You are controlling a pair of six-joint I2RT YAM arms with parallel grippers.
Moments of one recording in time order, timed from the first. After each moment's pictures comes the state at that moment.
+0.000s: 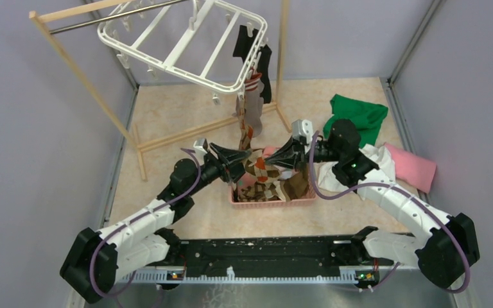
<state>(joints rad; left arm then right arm) -0.59 0.97 0.37 0.59 0.29 -1.73 0.58 1.11 0.81 0.27 -1.02 -0.12</state>
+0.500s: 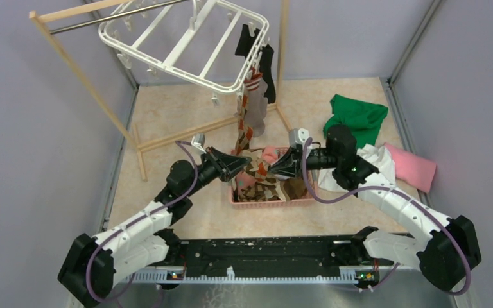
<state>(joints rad) -0.60 0.96 0.37 0.62 0.30 -1.53 0.58 1.09 0.76 0.15 -1.01 -0.20</state>
